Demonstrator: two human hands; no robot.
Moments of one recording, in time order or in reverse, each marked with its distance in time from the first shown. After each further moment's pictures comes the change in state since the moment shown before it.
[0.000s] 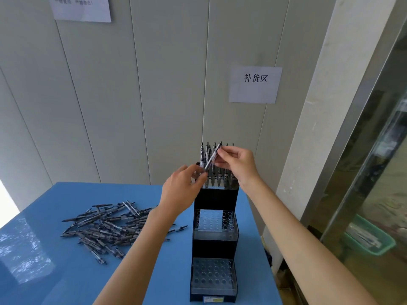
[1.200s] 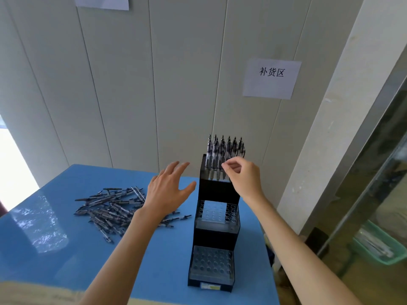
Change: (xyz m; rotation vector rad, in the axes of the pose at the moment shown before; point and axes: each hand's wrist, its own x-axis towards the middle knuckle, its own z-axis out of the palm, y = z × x) left_hand -0.033 -0.039 -0.011 0.285 -0.062 -0.080; right_hand -0.026 0.042 -0.012 -0.670 0.059 -0.273
